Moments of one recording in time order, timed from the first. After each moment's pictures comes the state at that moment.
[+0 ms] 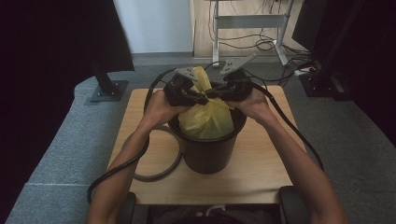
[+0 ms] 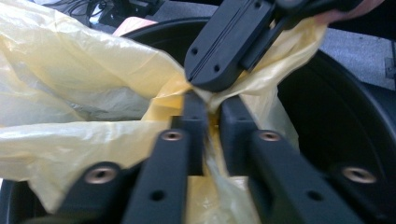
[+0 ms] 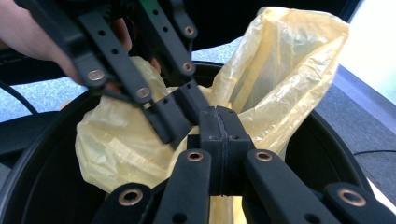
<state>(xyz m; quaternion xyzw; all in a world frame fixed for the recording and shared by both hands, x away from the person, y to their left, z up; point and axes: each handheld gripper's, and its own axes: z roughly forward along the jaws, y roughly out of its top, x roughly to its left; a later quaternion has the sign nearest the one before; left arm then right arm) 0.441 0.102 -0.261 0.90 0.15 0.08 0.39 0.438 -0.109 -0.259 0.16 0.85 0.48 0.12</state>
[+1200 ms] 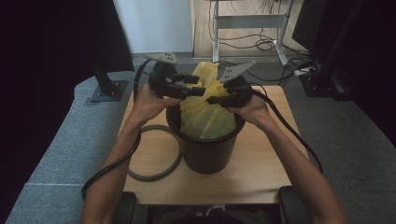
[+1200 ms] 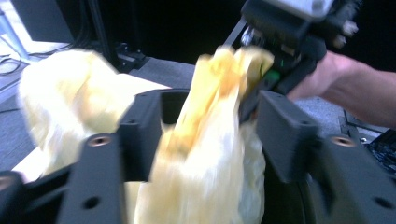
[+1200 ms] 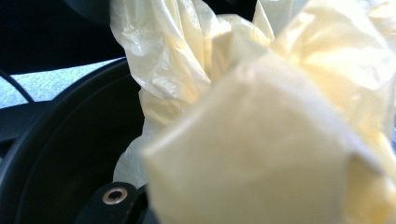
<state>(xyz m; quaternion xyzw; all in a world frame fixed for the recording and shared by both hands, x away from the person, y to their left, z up) 0.428 0.139 -0.220 0.85 0.16 0.05 0.51 0.429 -0.110 -0.271 0.16 0.86 0.47 0.14</state>
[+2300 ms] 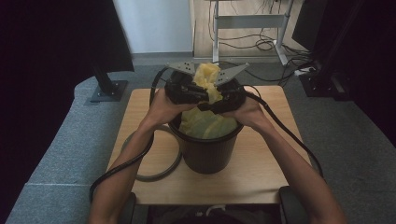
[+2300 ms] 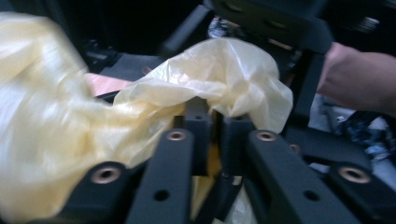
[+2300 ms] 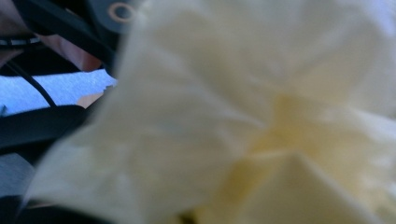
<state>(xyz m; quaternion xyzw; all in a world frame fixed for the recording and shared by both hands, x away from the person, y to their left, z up) 0.428 0.100 -0.239 0.86 0.10 0.03 0.49 0.423 -0.092 -0.273 0.12 0.86 0.49 0.12</state>
